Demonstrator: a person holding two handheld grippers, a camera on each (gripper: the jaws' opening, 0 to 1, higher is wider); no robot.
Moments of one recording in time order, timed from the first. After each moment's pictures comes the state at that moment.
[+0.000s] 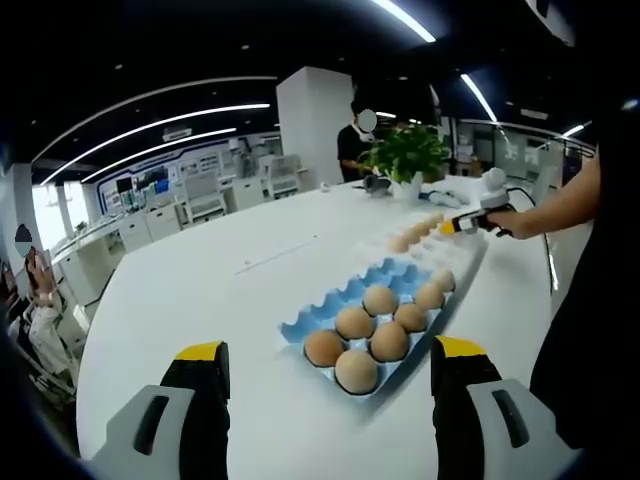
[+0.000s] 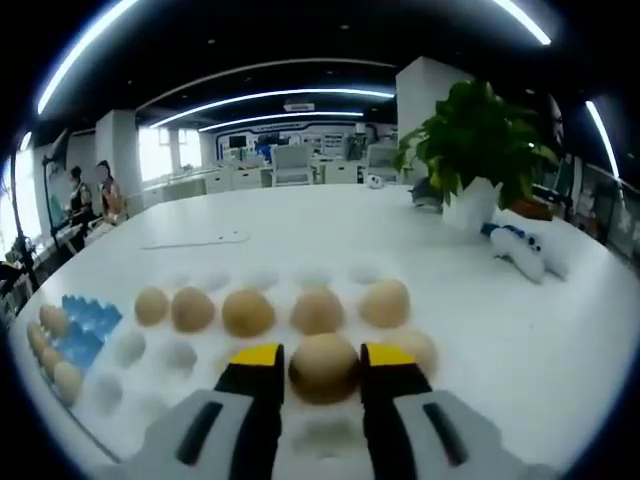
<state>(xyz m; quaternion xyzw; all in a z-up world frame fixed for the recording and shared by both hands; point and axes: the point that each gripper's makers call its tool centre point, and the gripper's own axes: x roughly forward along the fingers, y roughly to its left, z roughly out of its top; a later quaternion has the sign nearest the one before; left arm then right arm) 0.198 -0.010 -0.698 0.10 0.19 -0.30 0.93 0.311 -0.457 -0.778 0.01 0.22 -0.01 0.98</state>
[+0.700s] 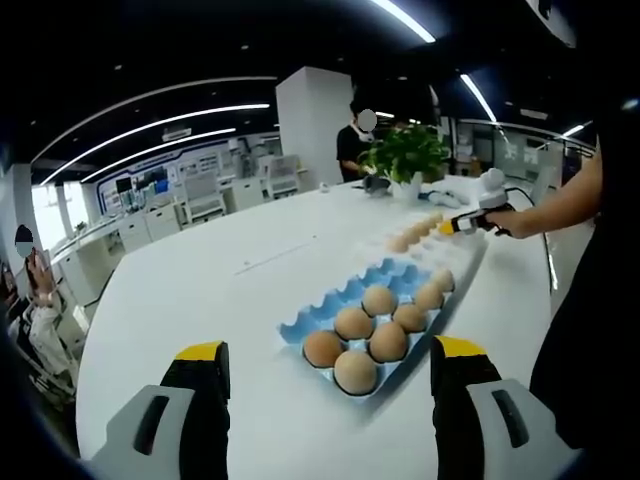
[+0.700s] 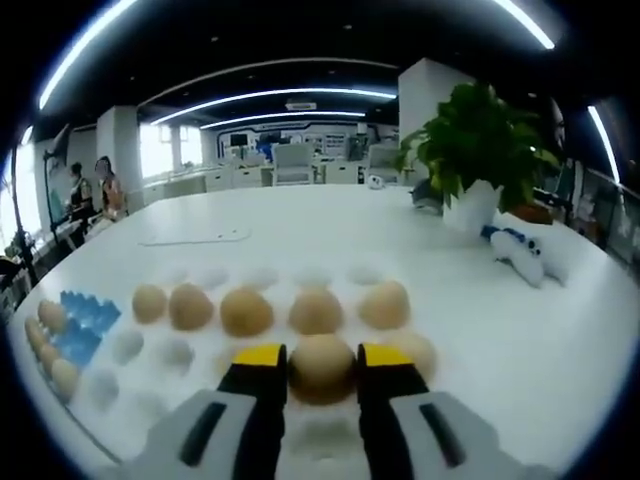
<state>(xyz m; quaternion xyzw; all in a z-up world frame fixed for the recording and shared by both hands) 0.197 -0.012 -0.697 0.10 0.19 -0.30 0.93 0.311 -0.459 -0.777 0.00 0.21 0.00 0.98</state>
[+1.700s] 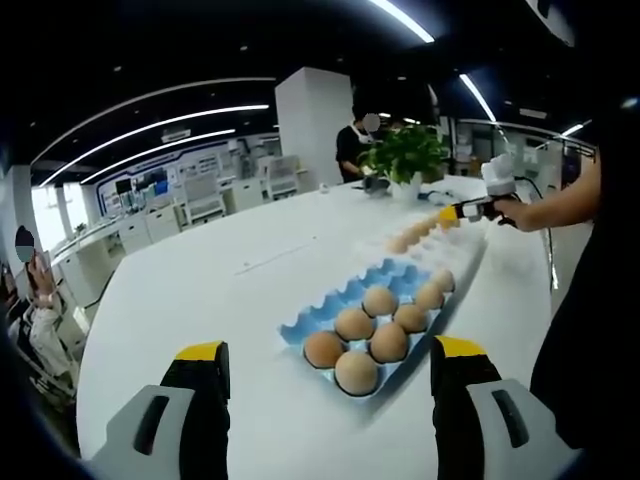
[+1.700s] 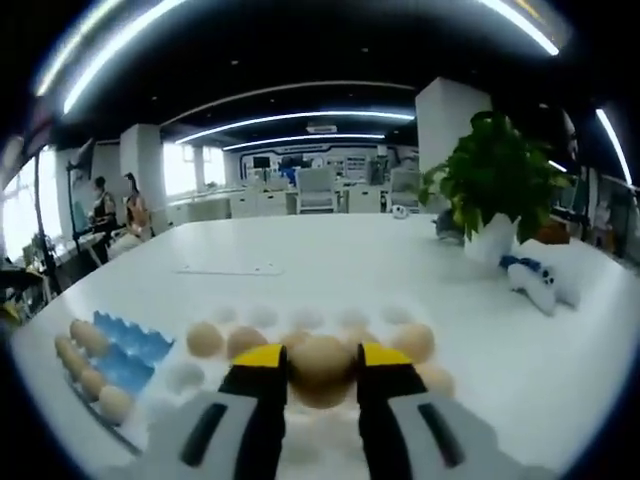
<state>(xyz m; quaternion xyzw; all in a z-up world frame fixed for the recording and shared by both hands) 0.198 -0.012 -0.697 0.10 0.19 -0.30 0.93 0.305 -0.416 -0.726 0.01 0.16 0.05 0.99</state>
